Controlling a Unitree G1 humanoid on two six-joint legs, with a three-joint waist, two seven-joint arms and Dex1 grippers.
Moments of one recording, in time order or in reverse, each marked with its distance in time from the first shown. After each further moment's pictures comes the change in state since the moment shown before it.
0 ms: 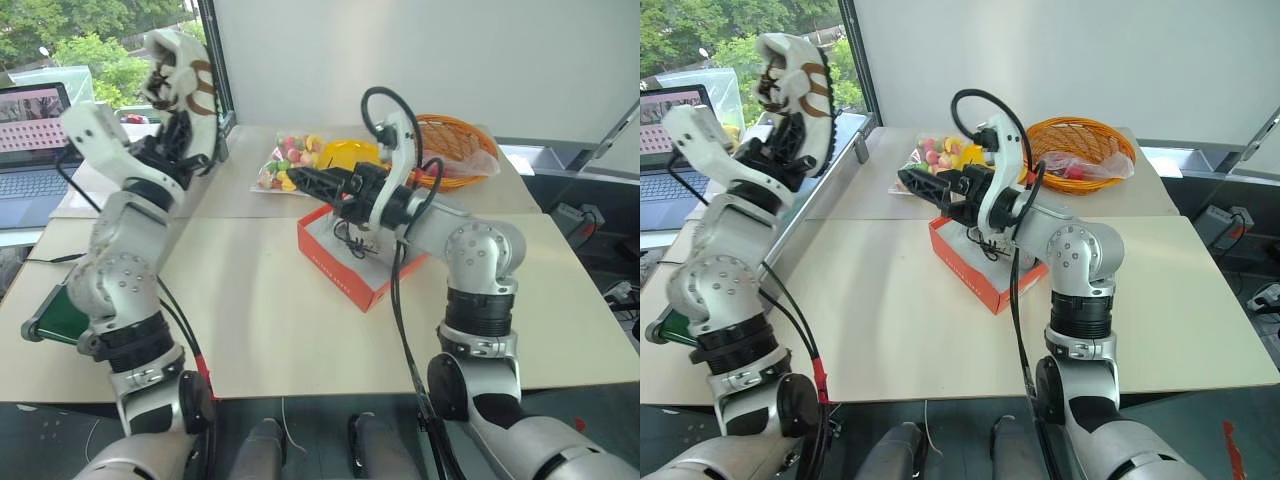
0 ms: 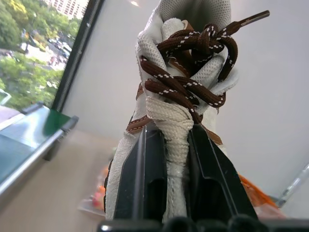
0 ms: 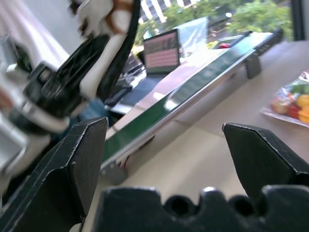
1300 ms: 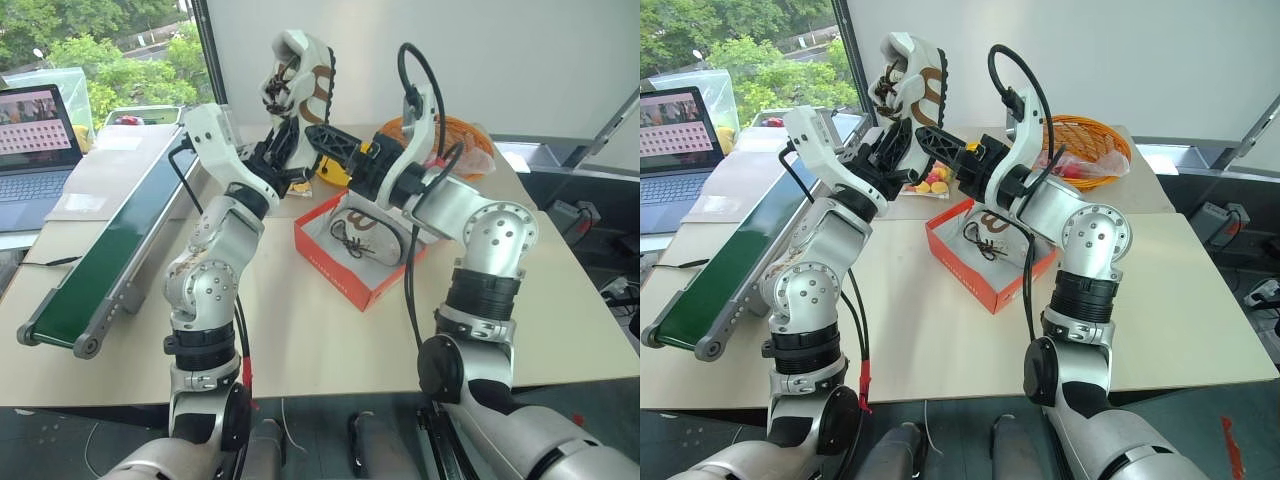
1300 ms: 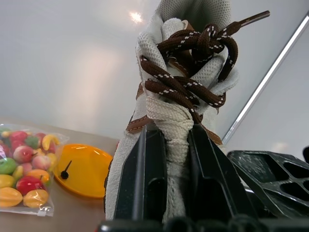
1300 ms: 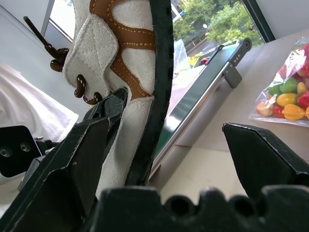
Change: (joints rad) left arm 0.004 -0.149 -0.261 -0.032 0.015 -0.069 0.024; right arm -0.081 0.020 -0.126 0.040 0.202 0.043 -0.255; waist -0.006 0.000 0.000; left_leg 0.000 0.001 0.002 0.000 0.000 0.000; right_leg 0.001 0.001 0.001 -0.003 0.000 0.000
